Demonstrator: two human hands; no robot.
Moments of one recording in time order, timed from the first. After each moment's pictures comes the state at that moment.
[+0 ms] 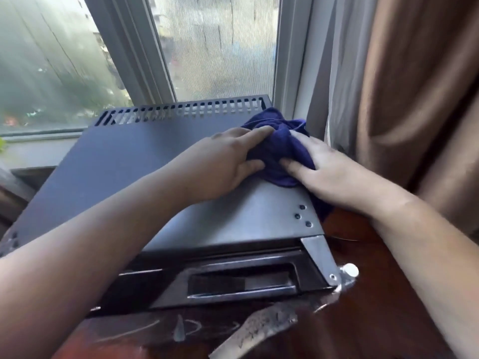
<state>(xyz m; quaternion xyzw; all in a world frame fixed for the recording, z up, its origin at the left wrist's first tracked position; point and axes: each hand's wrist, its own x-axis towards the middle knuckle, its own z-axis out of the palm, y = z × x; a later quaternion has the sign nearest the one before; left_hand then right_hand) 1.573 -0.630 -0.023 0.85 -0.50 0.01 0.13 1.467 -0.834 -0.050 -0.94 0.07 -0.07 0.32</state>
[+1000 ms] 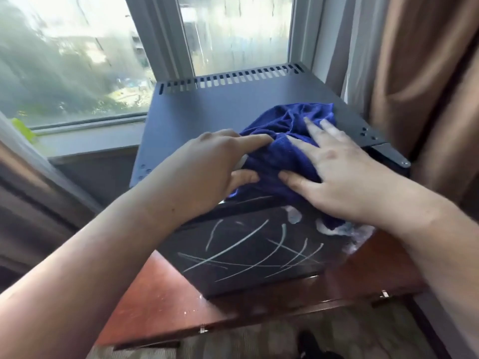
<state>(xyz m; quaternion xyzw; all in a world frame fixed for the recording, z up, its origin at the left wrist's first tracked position) 1.505 -0.429 -0.017 0.84 -0.52 0.05 0.16 1.382 -0.623 -0.033 -0.99 0.11 -0.04 0.11</state>
